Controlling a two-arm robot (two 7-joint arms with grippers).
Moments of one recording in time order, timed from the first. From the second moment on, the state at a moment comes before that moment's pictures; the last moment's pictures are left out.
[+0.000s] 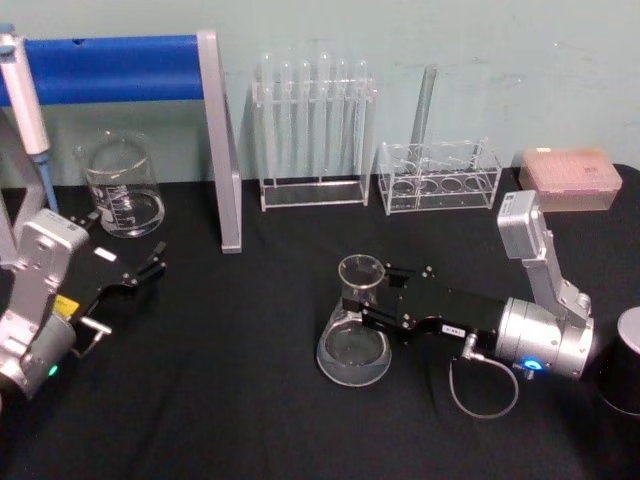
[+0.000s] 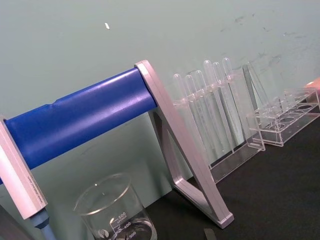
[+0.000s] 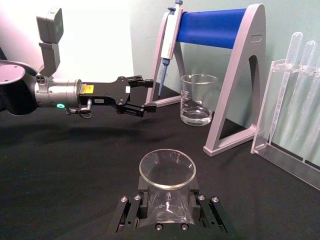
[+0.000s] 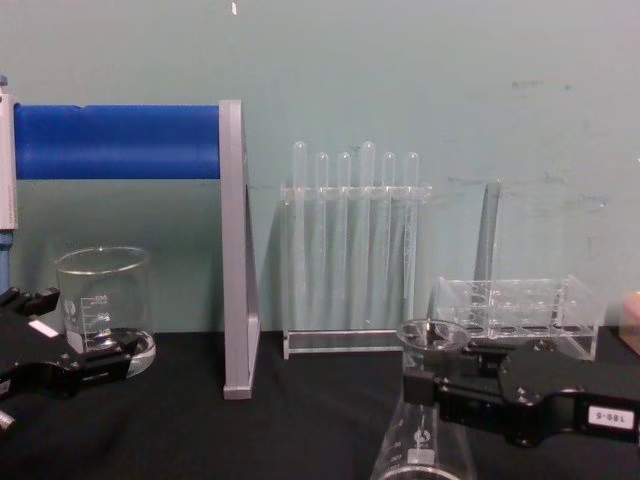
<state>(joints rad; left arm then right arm) -0.20 0.60 0.45 -1.41 -0.25 -0.12 0.03 0.37 0.50 -0.56 -1.29 0.55 -0.09 0.78</state>
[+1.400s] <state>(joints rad) -0.20 0.60 0.45 -1.41 -0.25 -0.12 0.03 0.16 0.42 -0.32 -1.63 0.48 0.03 0.20</state>
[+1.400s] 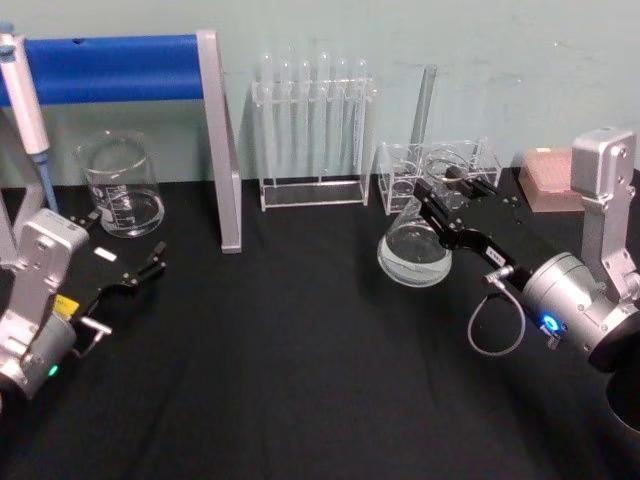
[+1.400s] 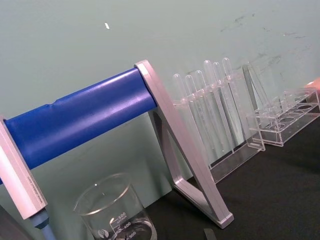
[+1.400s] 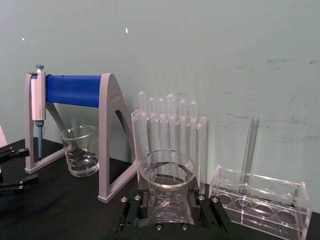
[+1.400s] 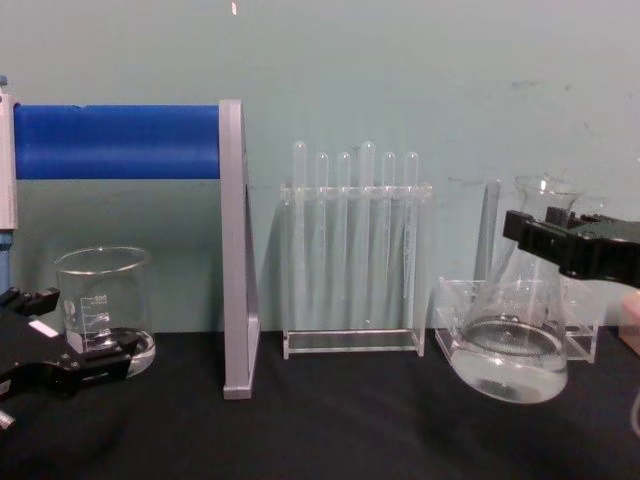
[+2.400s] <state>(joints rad) -0.20 0.60 0.45 -1.41 -0.25 -0.12 0.03 0.25 0.38 -0.49 -1.61 0.43 0.05 0.48</state>
